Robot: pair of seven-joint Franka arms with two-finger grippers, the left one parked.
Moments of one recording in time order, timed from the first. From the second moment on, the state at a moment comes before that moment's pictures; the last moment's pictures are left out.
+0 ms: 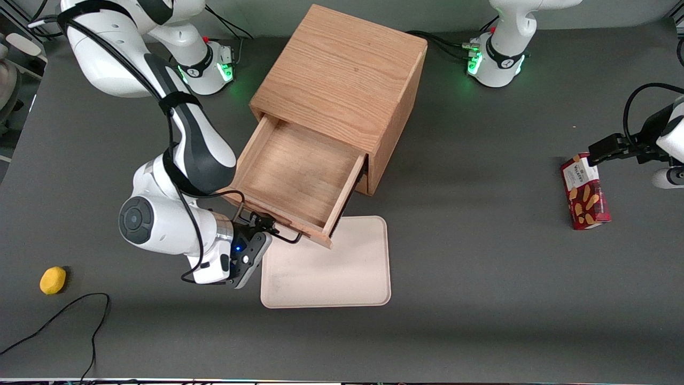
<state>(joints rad) 0.20 0.70 0.20 -1.21 0.20 1.96 -0.64</state>
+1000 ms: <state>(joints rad) 0.16 0.72 0.20 -1.19 0.19 1.99 -0.64</state>
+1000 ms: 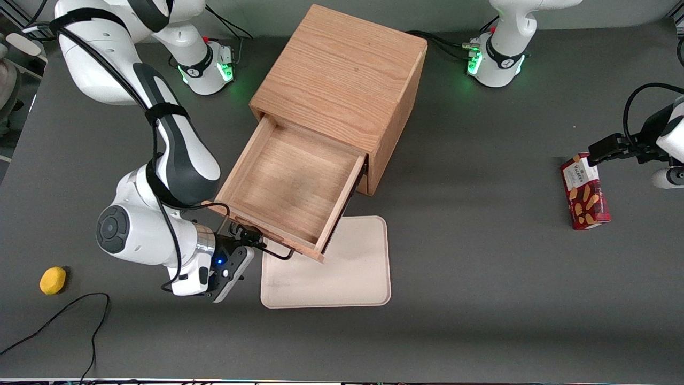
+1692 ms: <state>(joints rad) 0.16 0.72 0.20 -1.19 0.19 2.00 -0.64</state>
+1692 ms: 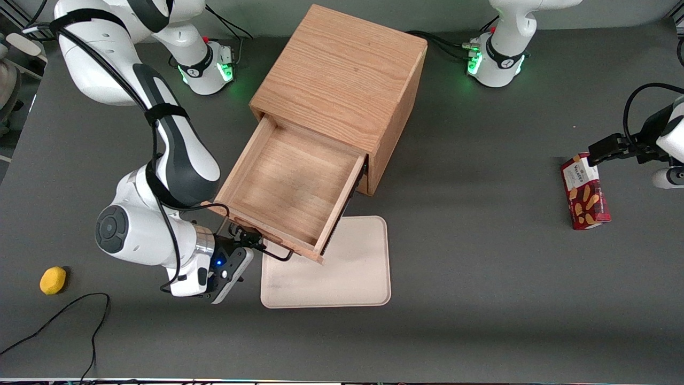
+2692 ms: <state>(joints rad) 0.15 0.72 0.20 -1.17 0.19 1.97 -0.64</state>
